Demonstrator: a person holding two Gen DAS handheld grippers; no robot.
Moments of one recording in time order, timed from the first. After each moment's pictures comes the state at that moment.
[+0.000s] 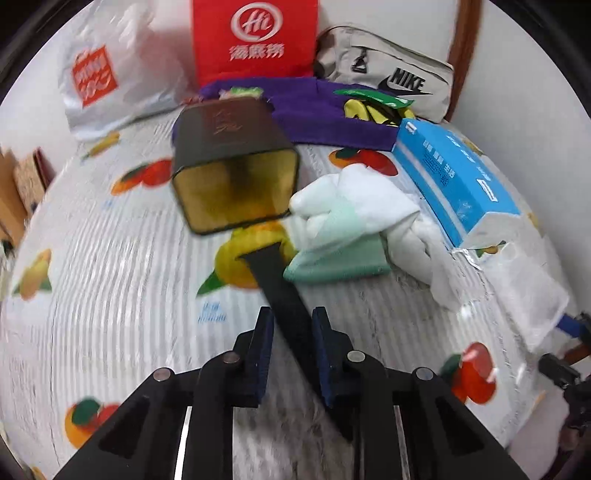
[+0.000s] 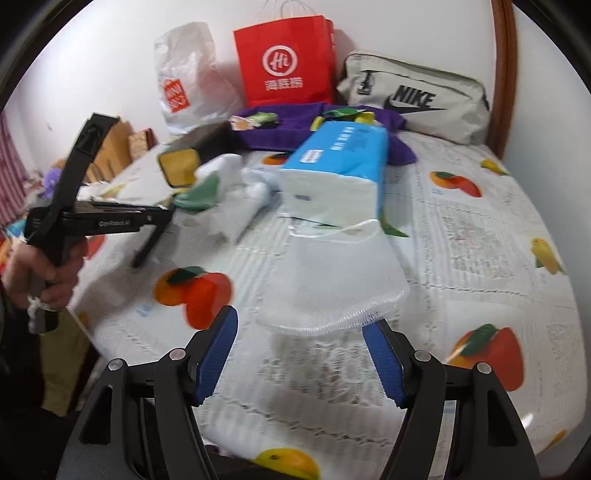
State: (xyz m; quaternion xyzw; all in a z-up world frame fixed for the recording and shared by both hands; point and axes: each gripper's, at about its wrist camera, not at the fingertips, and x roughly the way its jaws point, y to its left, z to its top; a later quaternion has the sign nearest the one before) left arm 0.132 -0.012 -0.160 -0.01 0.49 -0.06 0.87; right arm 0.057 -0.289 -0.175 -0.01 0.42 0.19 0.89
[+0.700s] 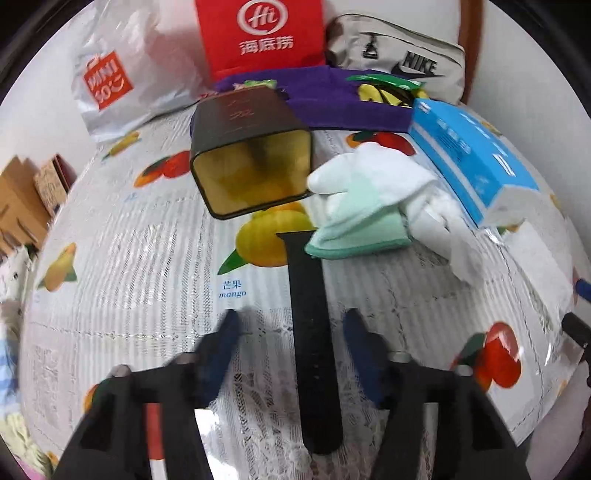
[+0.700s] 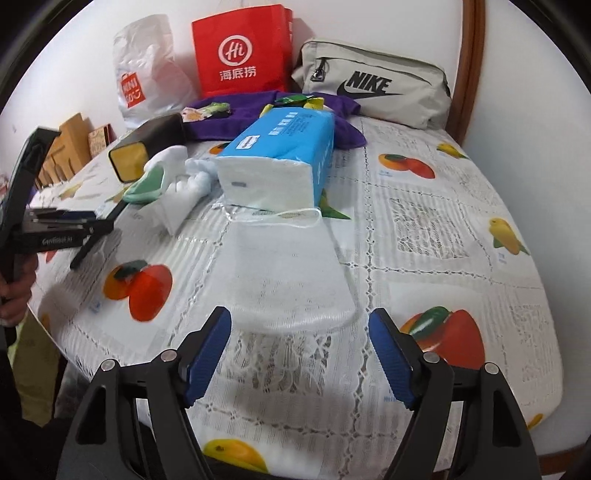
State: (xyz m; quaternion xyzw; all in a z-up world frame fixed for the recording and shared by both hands) left arm 0.126 -0.018 -0.168 0.03 0.49 -0.02 0.87; right arm 0.067 -0.310 -0.183 -0.03 0.44 0.10 0.89
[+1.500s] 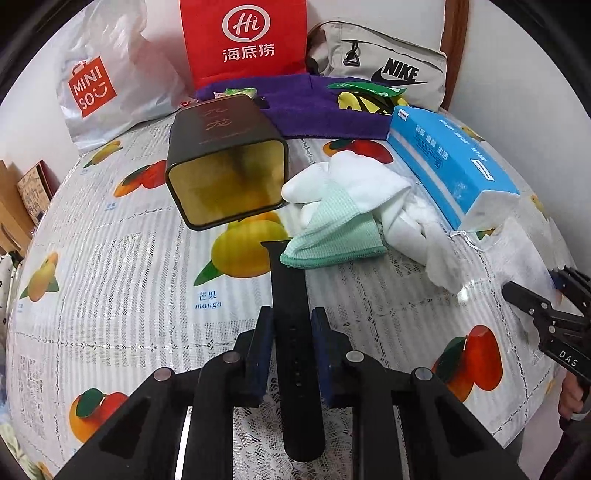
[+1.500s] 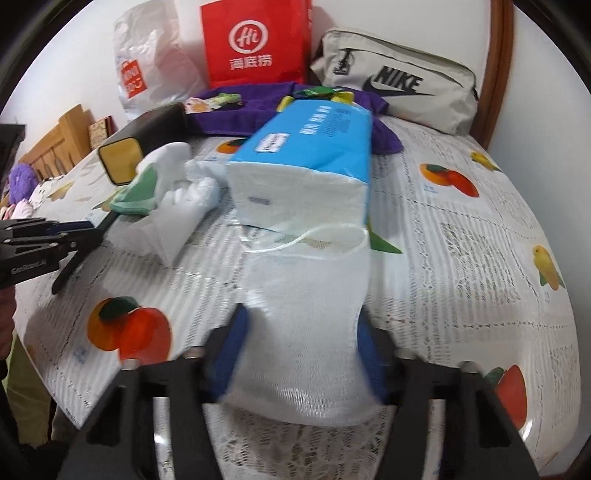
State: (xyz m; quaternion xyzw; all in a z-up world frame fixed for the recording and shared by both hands) left arm 0.124 -0.027 -0.167 0.03 0.48 -0.05 0.87; right arm 0.108 -0.270 -0.200 -0.05 0.44 0.12 0.89
